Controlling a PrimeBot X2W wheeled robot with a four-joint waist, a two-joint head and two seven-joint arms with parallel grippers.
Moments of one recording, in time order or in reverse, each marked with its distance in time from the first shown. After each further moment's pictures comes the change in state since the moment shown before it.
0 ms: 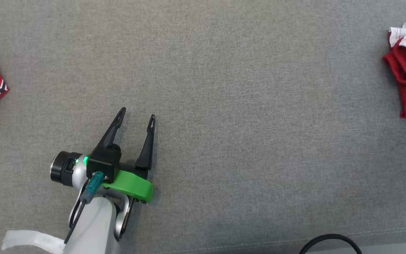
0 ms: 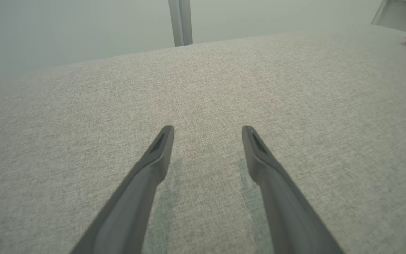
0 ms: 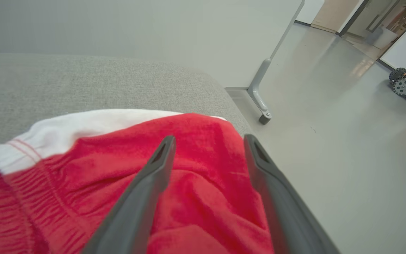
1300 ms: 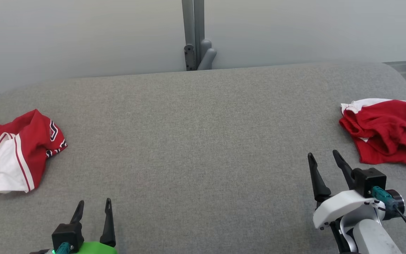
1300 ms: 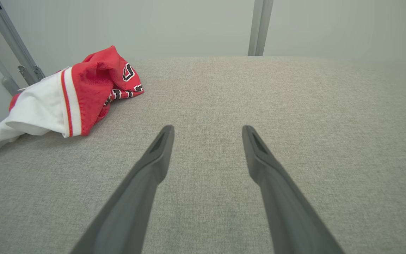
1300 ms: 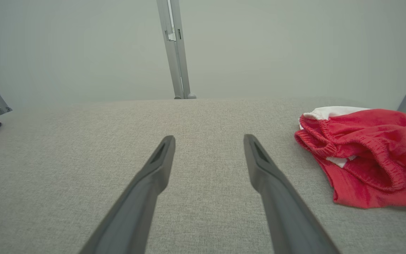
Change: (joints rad) left arm 0.309 -0.011 0.220 0.118 -0.063 0.044 0.000; right arm 0.681 0.303 0.542 -0.585 0.384 0.000 0.000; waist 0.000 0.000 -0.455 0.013
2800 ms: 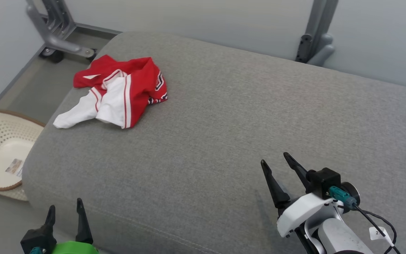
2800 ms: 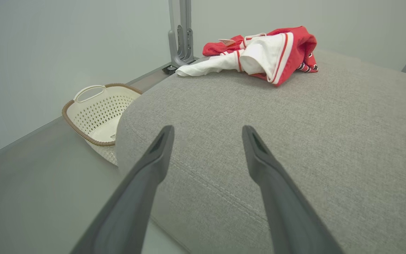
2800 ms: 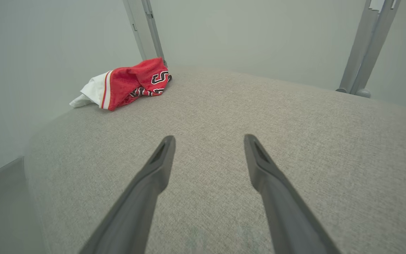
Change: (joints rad) left arm 0.004 0.000 0.103 -0.012 -0.077 0.046 0.000; right arm -0.034 0.011 0.243 0.004 0.065 0.000 0.000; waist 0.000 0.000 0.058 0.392
